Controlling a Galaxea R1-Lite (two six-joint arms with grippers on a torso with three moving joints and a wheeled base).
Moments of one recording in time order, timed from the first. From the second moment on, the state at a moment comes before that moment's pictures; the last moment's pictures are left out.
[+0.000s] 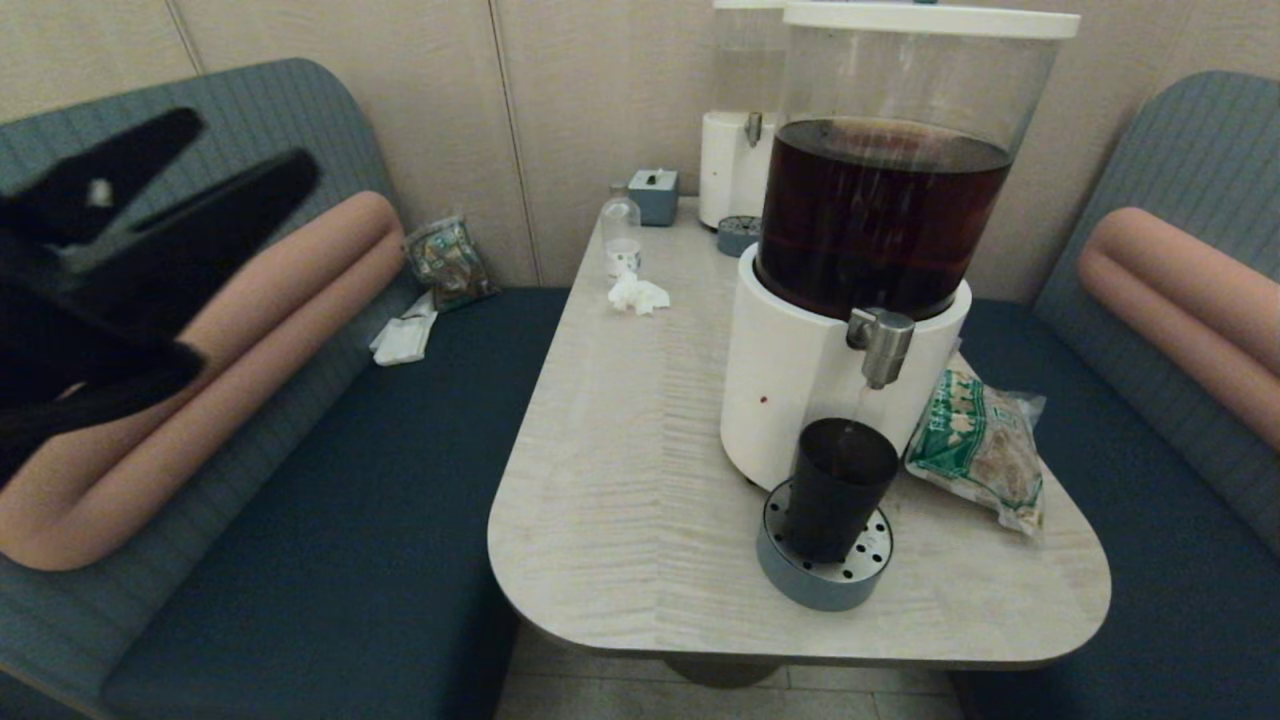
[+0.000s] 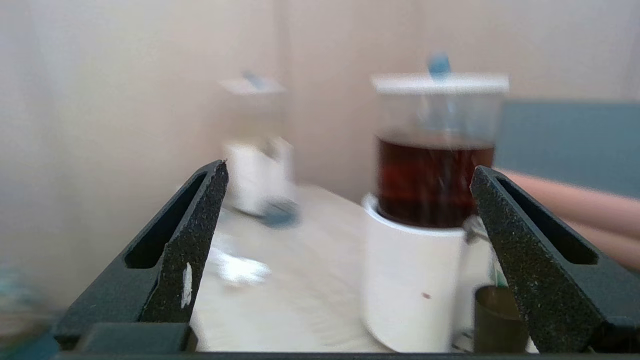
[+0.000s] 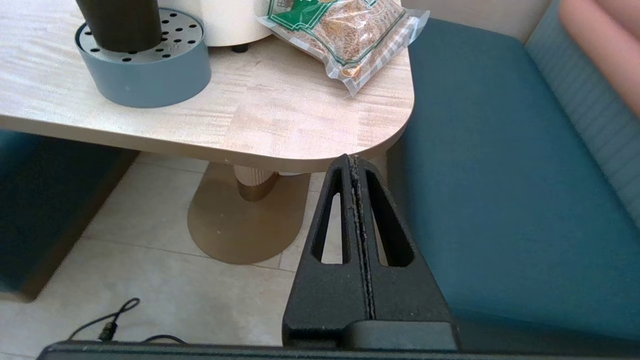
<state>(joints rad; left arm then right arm) -0.22 1.13 -0.49 -1.22 -0.37 -0.12 -0.01 0.00 0.00 0.02 0.01 -0.07</state>
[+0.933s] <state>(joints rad) 0.00 0.11 -0.05 -0.77 -0.27 -0.28 -0.01 0.14 -0.38 0.11 -0.01 0.00</state>
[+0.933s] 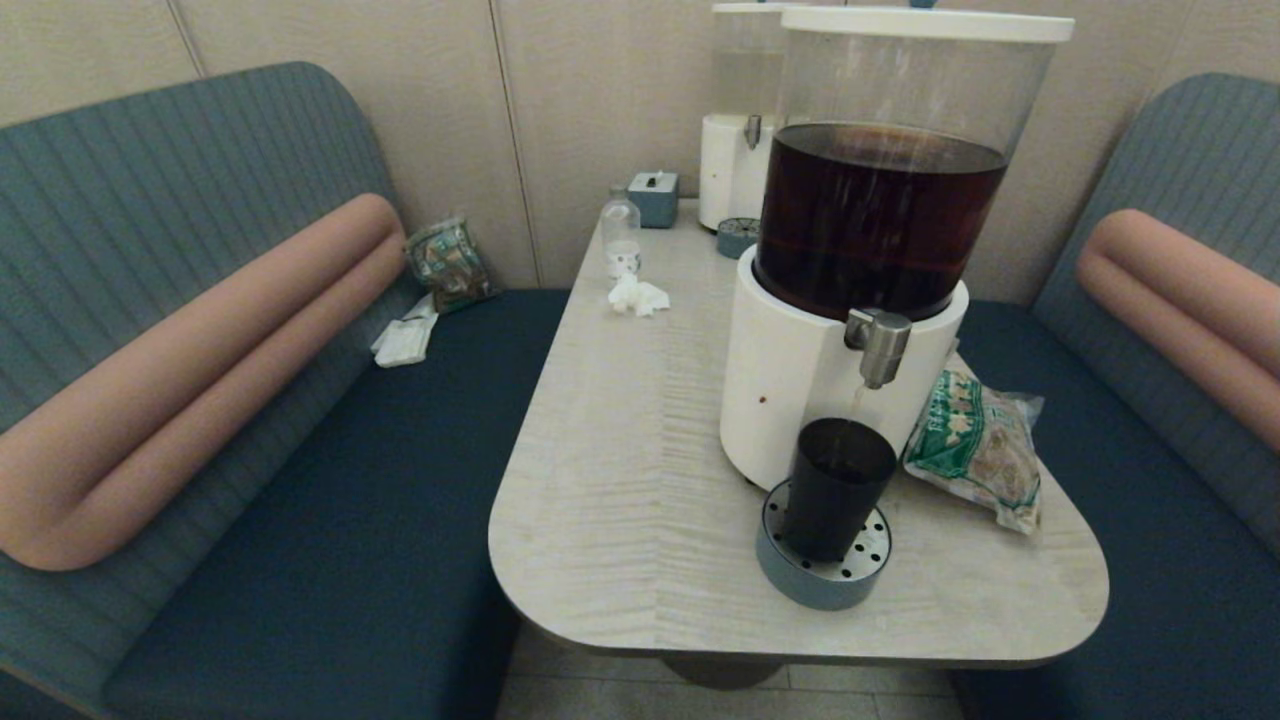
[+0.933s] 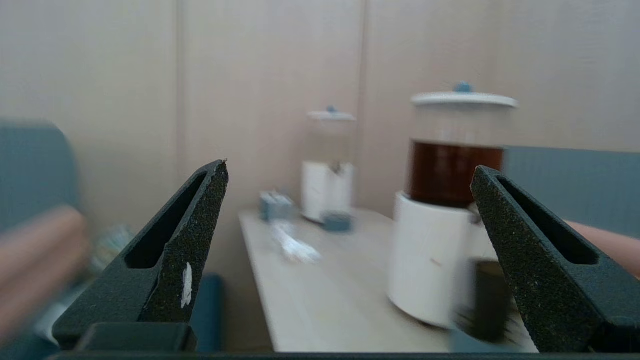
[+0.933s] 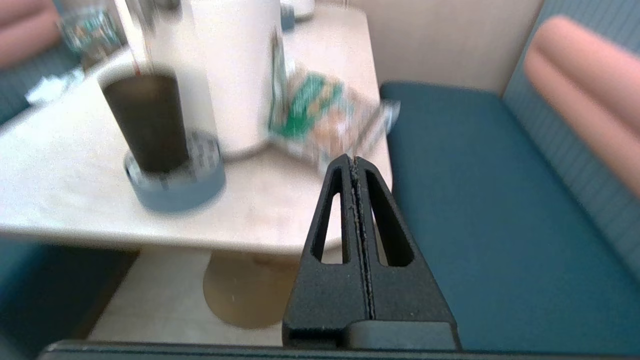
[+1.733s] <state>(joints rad) 0.00 0.00 -0.01 -0.05 0.01 0.08 0.07 1.09 -1.49 0.37 0.00 0.04</state>
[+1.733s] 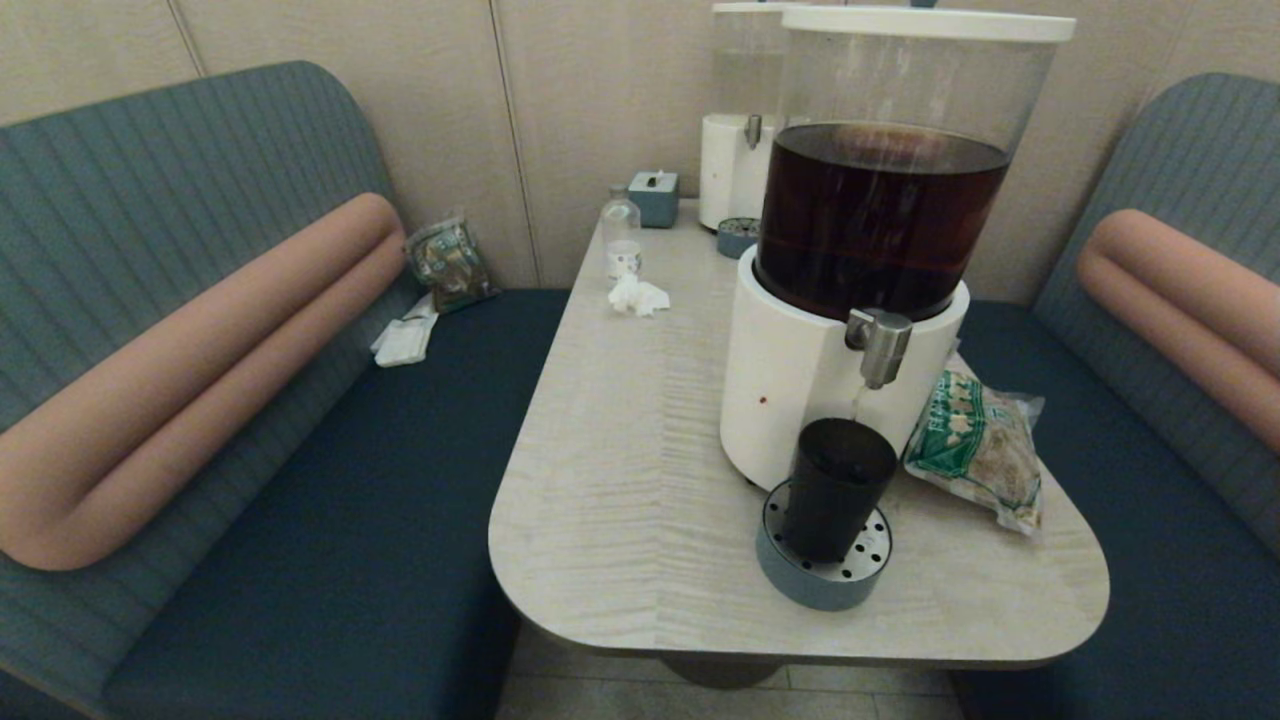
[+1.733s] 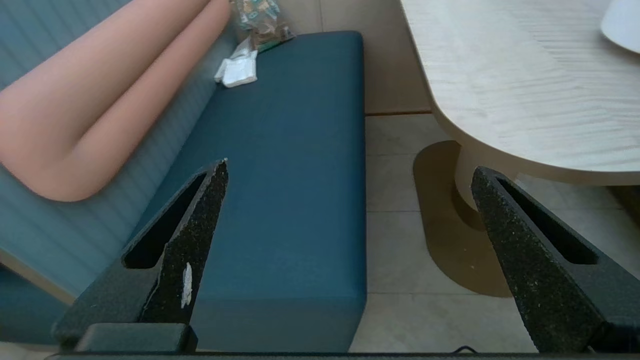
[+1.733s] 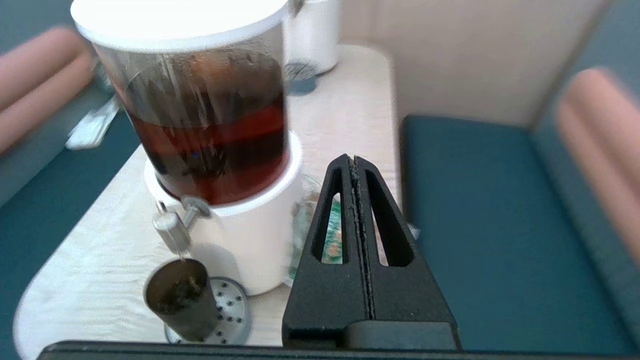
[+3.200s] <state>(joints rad) 0.00 0.00 0.00 0.00 -0.03 0.00 0.67 1.65 -1.91 0.82 -0.33 0.24</state>
